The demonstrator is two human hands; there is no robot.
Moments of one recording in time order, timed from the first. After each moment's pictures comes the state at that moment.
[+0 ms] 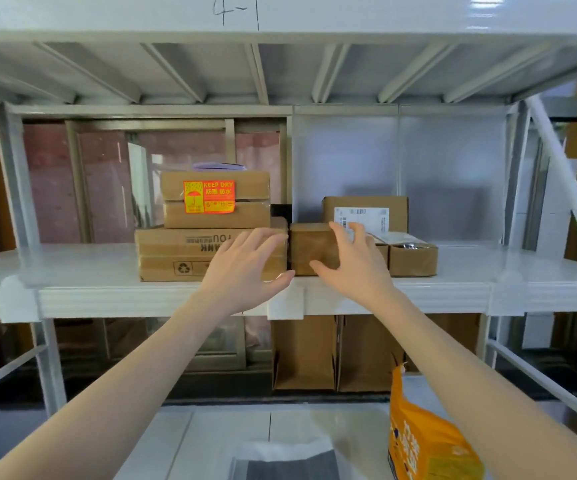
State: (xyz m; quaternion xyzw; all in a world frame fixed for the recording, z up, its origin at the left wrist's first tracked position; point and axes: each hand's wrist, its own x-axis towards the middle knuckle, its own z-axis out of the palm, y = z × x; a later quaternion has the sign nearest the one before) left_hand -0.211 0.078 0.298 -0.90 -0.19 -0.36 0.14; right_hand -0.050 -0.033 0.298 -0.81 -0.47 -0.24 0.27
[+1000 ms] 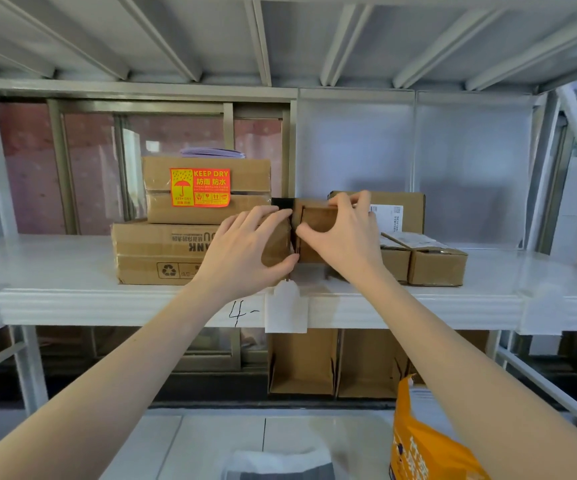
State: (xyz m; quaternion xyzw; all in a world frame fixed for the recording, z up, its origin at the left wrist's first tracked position) left_hand -0.182 0.117 0.304 -0.88 -0.15 -0.44 0.12; right_hand -0.048 0.016 0.327 -0.74 -0.43 -0.29 0.43
